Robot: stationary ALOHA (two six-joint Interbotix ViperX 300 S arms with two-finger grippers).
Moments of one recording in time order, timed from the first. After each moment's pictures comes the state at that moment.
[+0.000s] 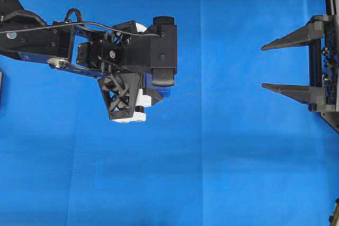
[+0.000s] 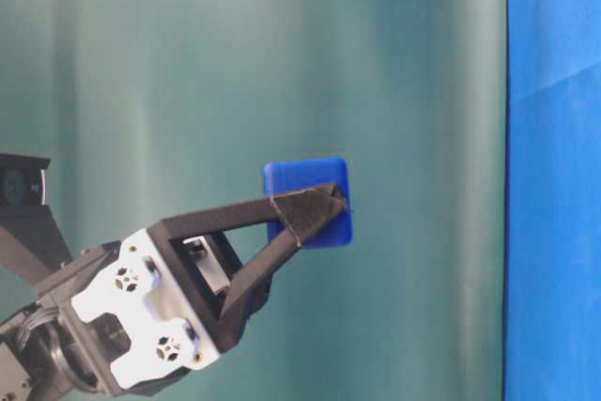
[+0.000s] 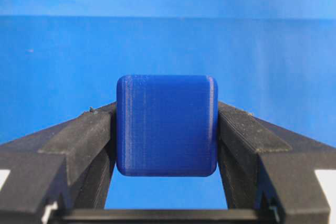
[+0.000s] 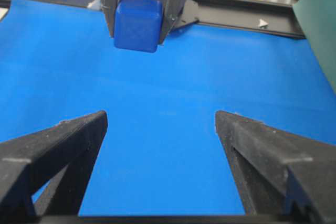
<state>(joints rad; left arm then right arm) -0.04 -0.05 0.21 0.01 0.72 -0.06 -0.01 -0.92 1.16 0.01 -0.17 0.03</state>
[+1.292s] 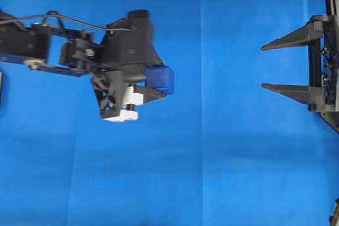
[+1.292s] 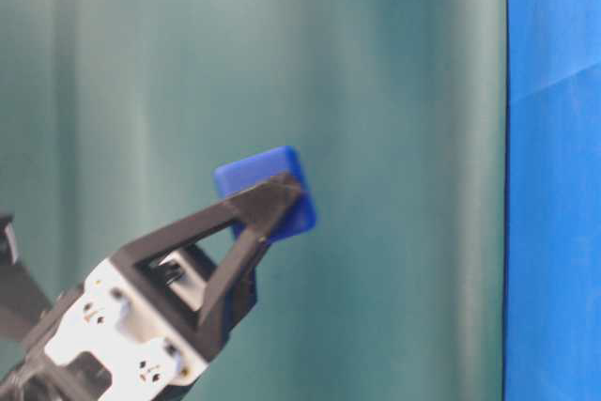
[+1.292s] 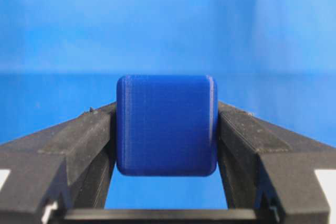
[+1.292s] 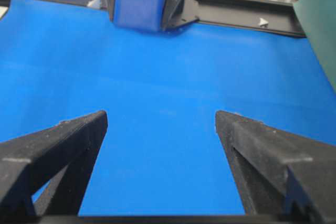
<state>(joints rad) -0.04 -0.17 0.39 0.01 0.38 -0.04 -0.01 -0.92 1.16 0.01 -0.17 0.03</state>
